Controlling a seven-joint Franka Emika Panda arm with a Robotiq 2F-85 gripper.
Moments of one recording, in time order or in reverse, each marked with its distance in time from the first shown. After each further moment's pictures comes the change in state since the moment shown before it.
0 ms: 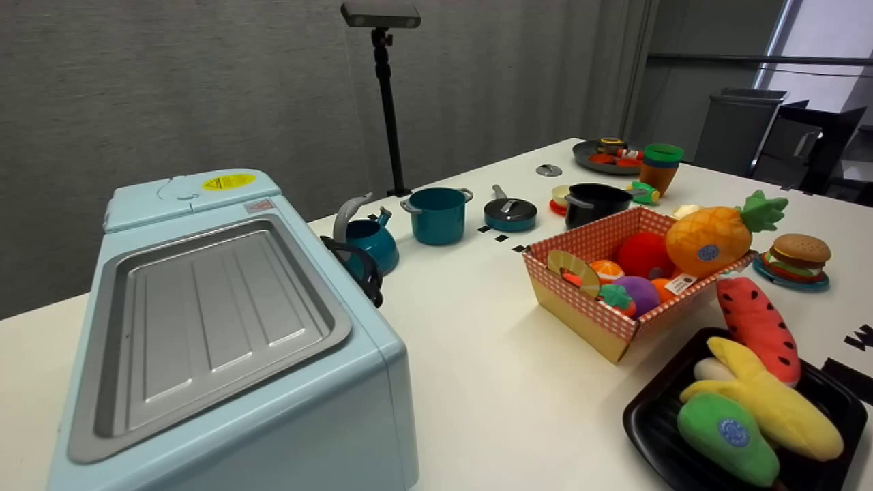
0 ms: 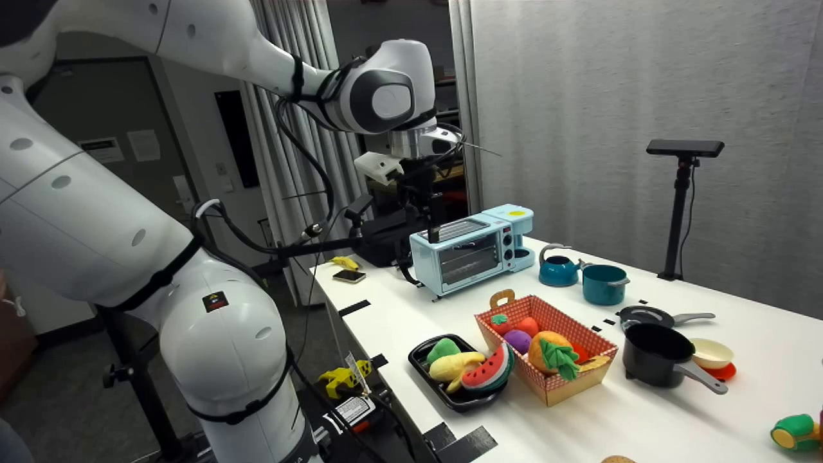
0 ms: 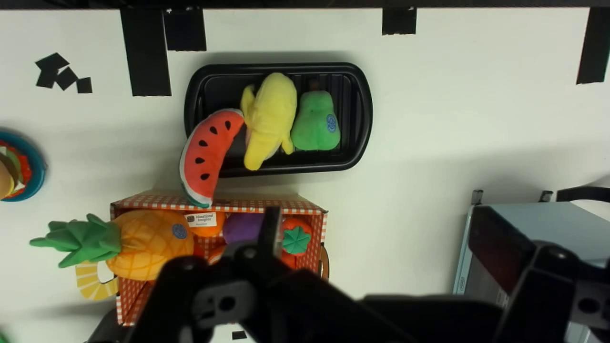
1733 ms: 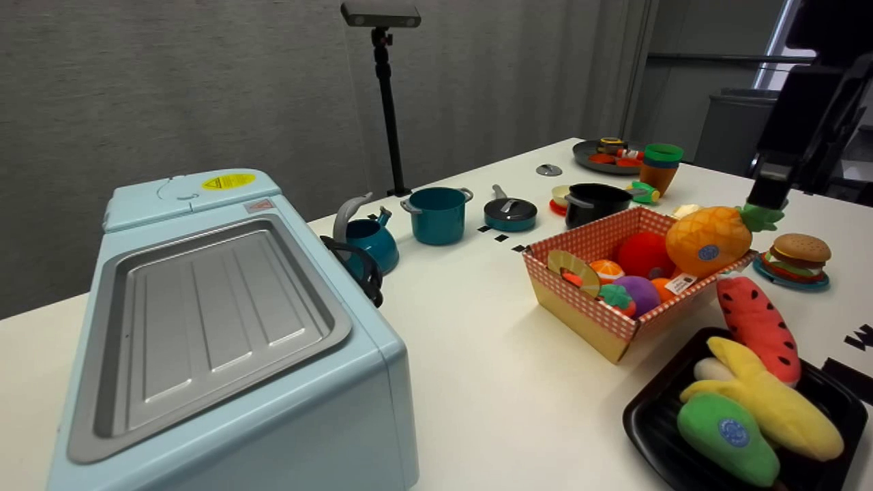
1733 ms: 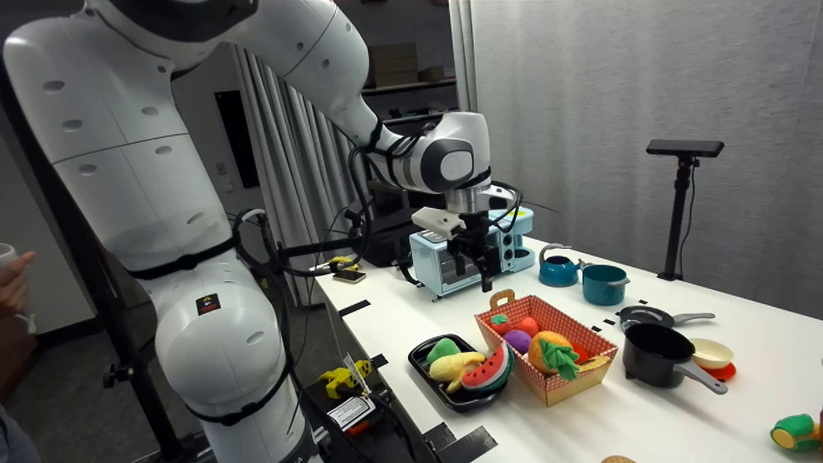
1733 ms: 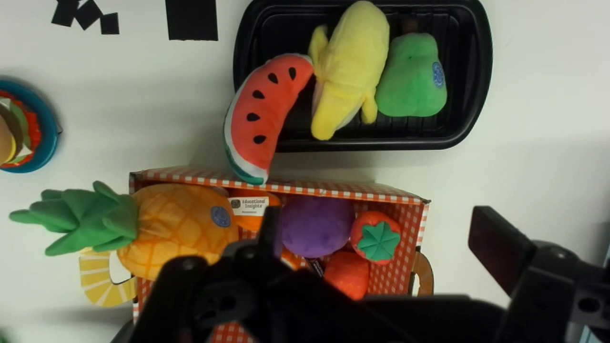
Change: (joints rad) arm -0.065 0.425 -0.032 0.077 -0.165 0.277 -0.026
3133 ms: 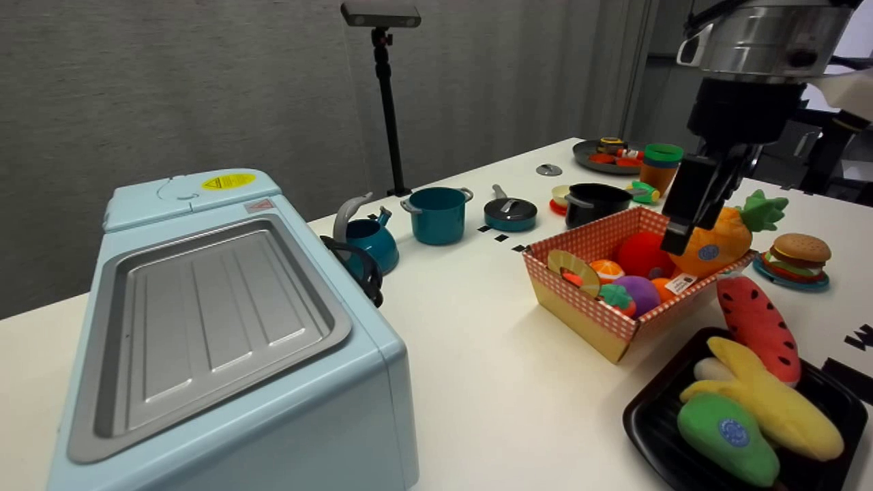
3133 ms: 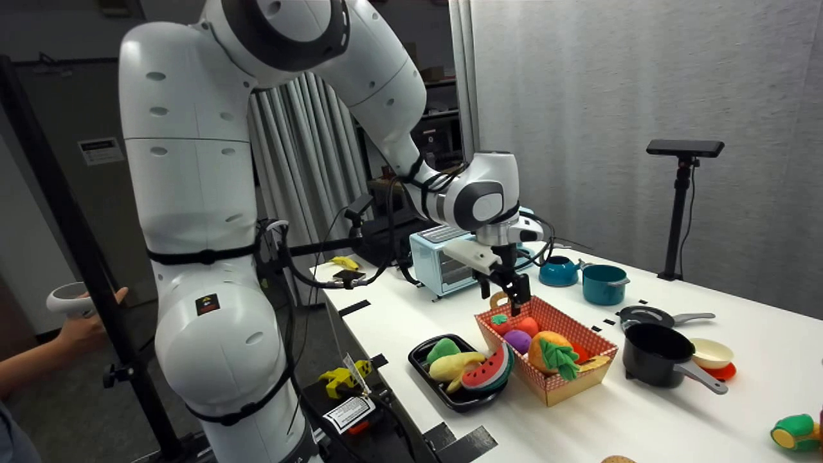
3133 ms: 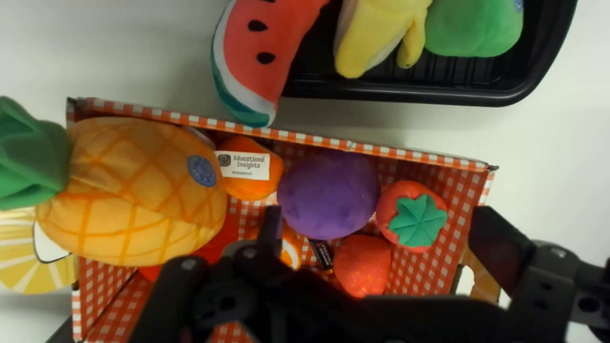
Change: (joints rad) arm -0.008 0.291 -0.041 0.117 0.001 0.202 -0.127
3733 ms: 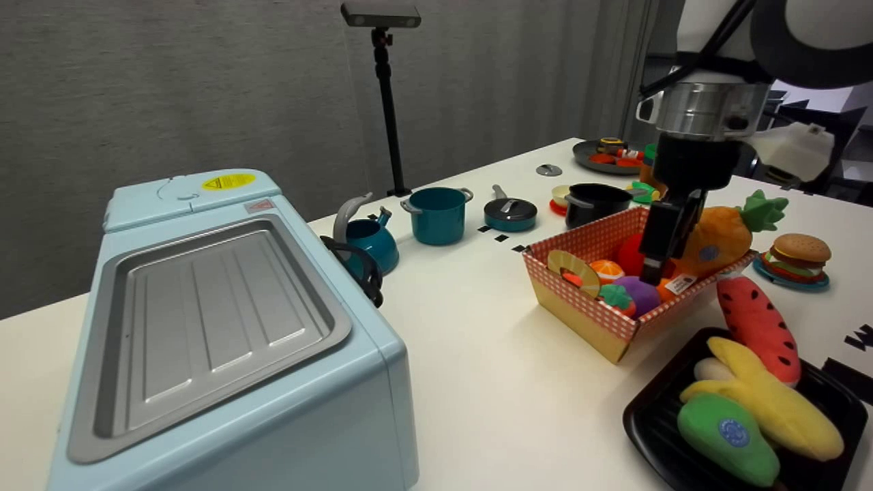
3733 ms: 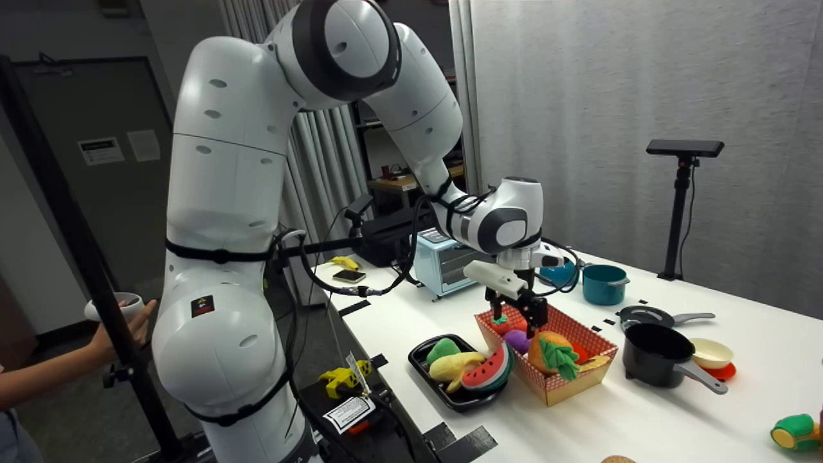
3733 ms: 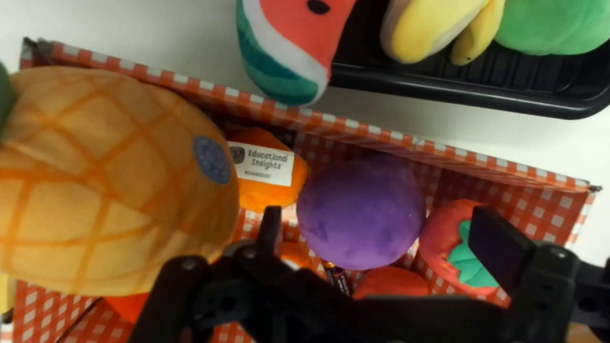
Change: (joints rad) arm -0.043 0.200 0.000 0.129 0.019 -0.004 -0.149
